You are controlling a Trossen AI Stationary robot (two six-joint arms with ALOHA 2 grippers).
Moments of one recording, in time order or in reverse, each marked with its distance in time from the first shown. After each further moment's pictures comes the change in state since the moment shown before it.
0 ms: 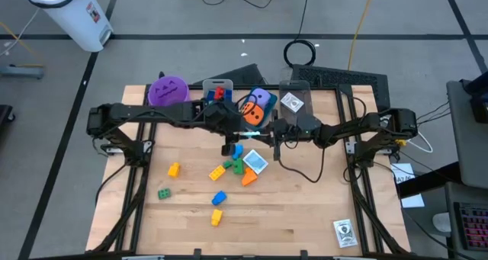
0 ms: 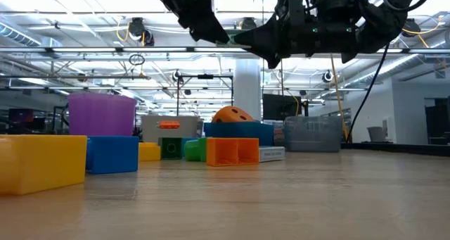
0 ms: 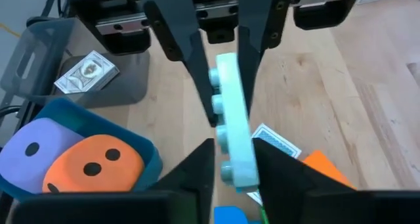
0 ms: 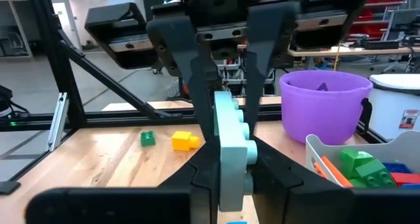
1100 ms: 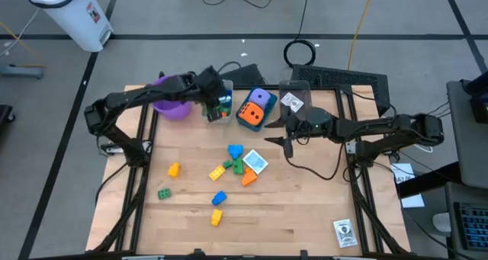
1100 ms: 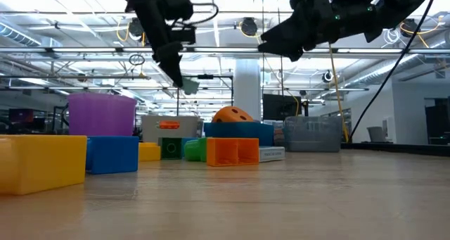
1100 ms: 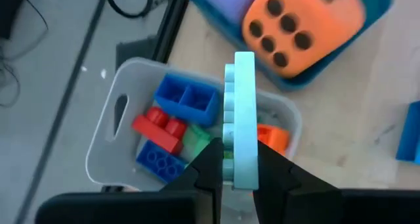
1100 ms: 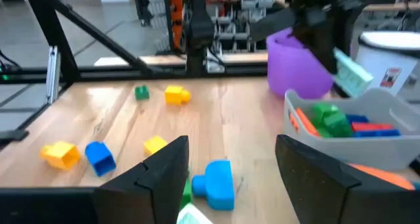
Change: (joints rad) left arm 0.370 -0.011 -0.011 -0.284 -0.219 0.073; right arm -0.039 -0.310 0.001 -0.524 -0.001 -0.064
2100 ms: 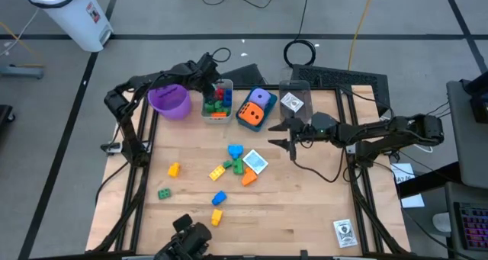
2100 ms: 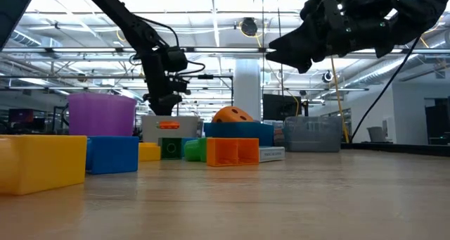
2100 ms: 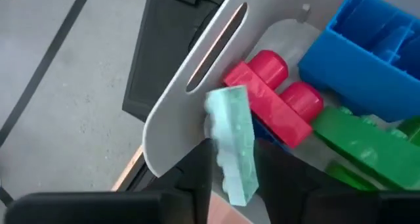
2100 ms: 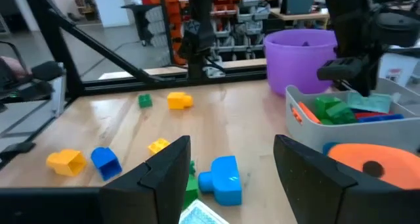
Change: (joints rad) left arm 0.310 0.269 -0.011 0.155 0.007 -0.015; right arm 0.001 0.001 -0.156 0.227 0.013 0.075
